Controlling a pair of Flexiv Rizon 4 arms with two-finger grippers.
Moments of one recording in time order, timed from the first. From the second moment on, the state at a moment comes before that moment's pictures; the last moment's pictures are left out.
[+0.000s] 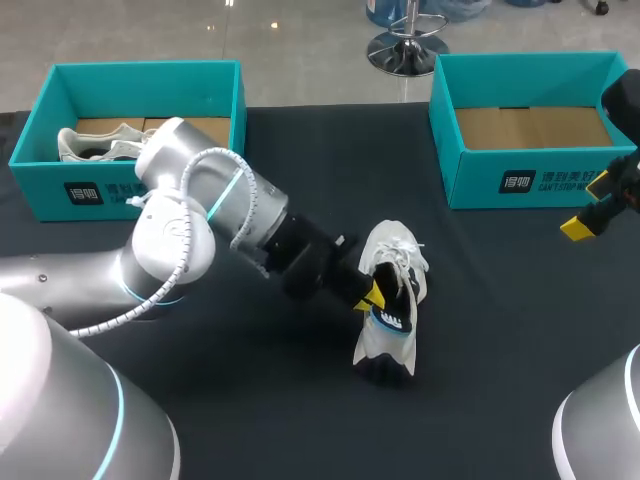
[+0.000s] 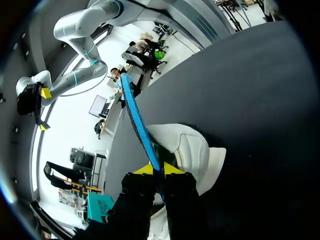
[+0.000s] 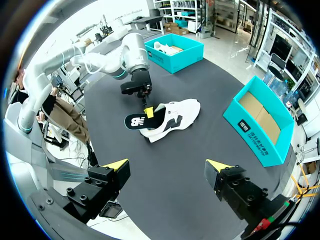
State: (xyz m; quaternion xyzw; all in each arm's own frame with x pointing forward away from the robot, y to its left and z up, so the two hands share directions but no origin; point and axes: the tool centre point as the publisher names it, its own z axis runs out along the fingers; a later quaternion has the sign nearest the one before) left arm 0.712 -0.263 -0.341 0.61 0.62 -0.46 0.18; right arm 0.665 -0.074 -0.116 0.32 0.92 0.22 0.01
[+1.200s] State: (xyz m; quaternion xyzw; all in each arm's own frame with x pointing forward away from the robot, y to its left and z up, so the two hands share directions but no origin) left arm 0.700 -0.266 -0.329 0.61 0.61 -0.48 0.17; right arm 0.665 -0.074 -0.116 0.32 0.92 0.22 0.01
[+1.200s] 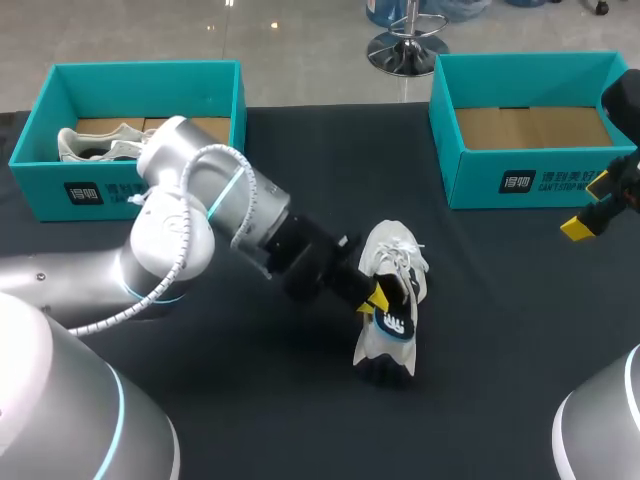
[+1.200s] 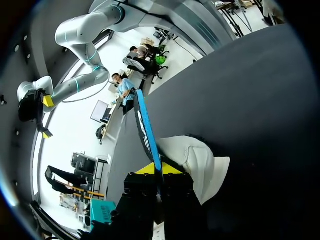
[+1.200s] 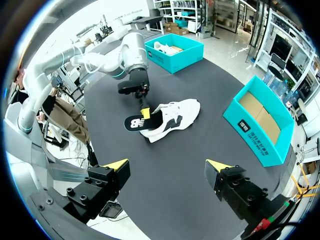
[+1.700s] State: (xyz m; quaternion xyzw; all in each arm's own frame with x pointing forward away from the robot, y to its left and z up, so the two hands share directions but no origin) left arm 0.716 -0.260 -0.342 0.62 0.62 -0.45 0.18; right arm 0.665 -0.074 -0.116 0.32 0.92 0.22 0.01
